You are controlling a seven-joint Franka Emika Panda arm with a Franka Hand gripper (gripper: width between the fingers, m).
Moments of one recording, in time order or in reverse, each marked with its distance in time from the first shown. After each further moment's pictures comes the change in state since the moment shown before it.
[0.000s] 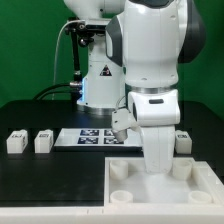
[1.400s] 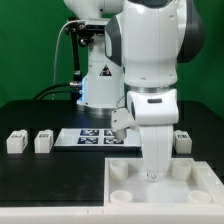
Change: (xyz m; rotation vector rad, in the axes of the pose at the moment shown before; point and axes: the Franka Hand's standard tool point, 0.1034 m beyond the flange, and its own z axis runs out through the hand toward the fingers) arm 0.001 -0.002 -0.015 -0.012 -0.007 0.039
